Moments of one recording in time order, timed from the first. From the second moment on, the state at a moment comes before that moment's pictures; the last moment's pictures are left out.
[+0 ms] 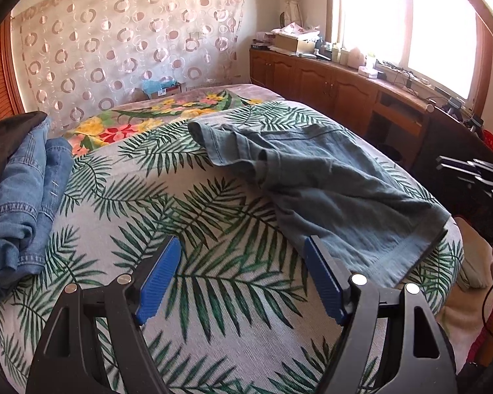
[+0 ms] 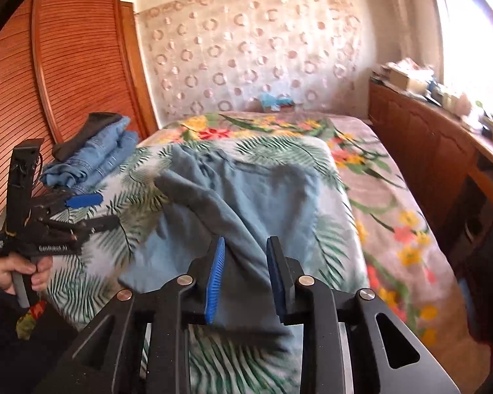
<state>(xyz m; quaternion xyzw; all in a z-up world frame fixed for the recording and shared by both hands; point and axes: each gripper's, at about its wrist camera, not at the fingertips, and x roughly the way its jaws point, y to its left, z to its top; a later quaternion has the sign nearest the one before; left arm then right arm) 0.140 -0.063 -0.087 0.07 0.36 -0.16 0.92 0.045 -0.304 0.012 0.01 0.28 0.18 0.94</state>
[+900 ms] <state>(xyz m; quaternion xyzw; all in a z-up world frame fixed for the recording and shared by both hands) 0.154 -0.043 -0.084 0.06 0.36 -0.15 0.92 0.189 -0.202 0.007 -0.07 0.36 0.28 0.89</state>
